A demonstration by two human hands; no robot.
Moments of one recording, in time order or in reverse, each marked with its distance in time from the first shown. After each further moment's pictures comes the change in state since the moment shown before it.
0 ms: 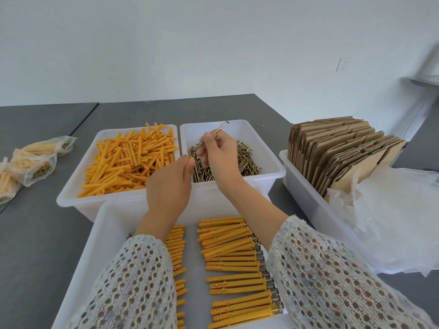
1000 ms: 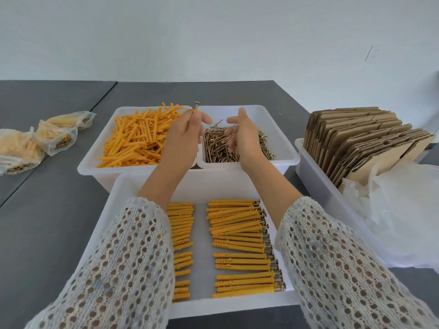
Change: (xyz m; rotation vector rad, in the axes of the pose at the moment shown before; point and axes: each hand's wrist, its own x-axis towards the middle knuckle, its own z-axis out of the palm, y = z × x) left_hand 0.028 0.026 -0.040 -0.796 -0.057 -0.286; right_hand 0.023 0.008 -0.023 -0.072 0.005 0.291
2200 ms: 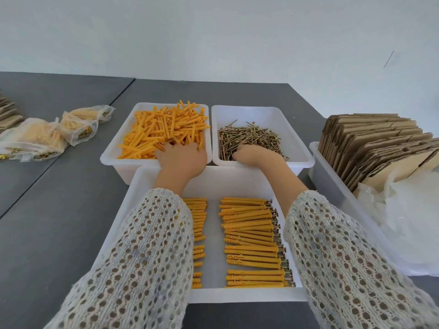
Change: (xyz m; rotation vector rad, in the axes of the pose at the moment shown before) left_hand 0.003 -0.048 -0.022 1.101 -0.287 -0.425; right_hand 0.020 0.018 0.001 -1.369 -0.469 0.167
